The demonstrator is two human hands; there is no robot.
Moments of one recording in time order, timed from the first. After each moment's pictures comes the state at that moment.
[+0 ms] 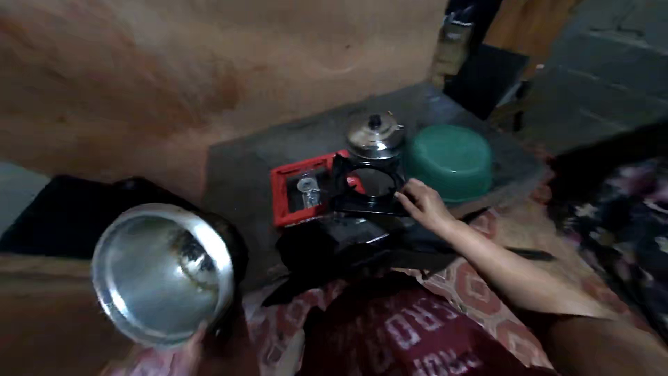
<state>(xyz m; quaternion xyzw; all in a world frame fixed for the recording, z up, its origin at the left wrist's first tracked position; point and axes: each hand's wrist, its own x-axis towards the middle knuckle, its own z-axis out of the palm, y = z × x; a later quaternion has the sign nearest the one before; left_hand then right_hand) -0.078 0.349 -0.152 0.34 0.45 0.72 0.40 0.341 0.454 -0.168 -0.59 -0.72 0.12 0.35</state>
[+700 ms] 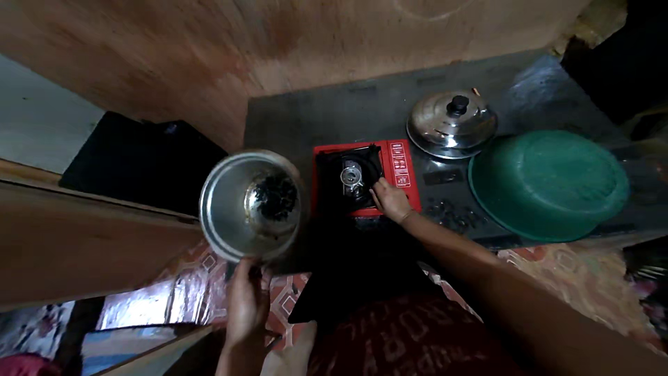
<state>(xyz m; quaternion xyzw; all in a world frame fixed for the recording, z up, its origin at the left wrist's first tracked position) -0.094 0.489 -0.153 0.17 0.65 0.61 0.43 0.202 0.650 -0.290 -0.56 -0.80 0.18 0.13</state>
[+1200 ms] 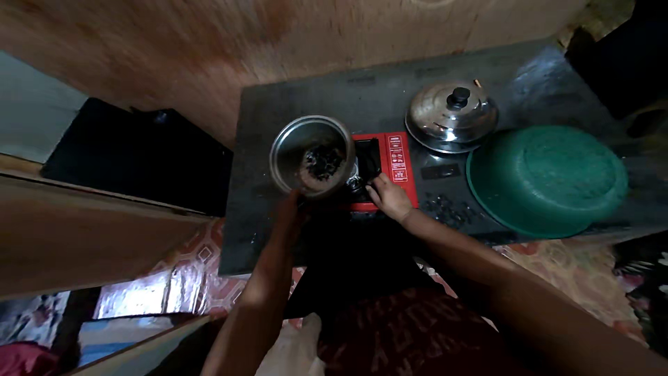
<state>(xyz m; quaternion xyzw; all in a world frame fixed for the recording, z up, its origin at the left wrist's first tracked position) -0.044 0.609 -0.184 0.24 0.66 0.45 0.55 0.210 0.640 -0.277 -0.58 -0.76 0.26 0.15</state>
